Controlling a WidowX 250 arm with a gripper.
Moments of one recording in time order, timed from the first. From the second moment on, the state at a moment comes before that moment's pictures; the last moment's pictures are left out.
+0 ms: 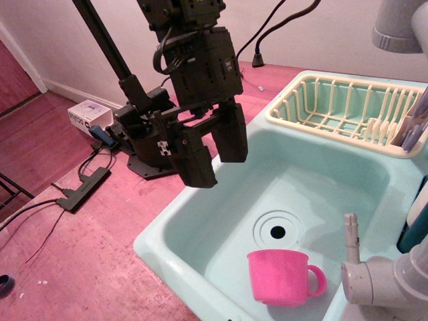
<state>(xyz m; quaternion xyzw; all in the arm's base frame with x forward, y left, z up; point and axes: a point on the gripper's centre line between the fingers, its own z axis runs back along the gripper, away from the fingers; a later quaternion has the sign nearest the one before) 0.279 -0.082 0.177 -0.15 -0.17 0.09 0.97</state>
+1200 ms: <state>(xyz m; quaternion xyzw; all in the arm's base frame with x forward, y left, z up) 0.316 -0.114 0.122 -0.18 -0.16 0.16 0.96</state>
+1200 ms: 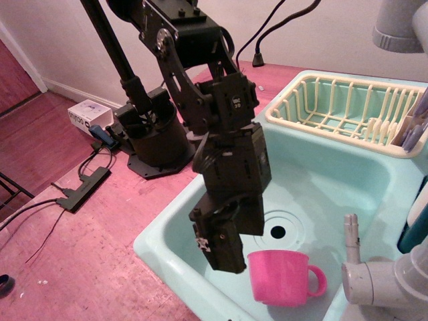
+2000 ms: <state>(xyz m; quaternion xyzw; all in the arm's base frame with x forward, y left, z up) 0.330 -0.116 0.090 -0.19 -0.12 0.16 0.96</state>
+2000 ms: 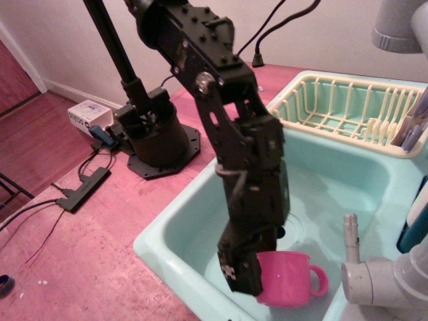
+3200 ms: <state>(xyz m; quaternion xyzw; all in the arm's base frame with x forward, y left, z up) 0.330 -0.113 0.139 -0.10 0.08 -0.02 0.99</state>
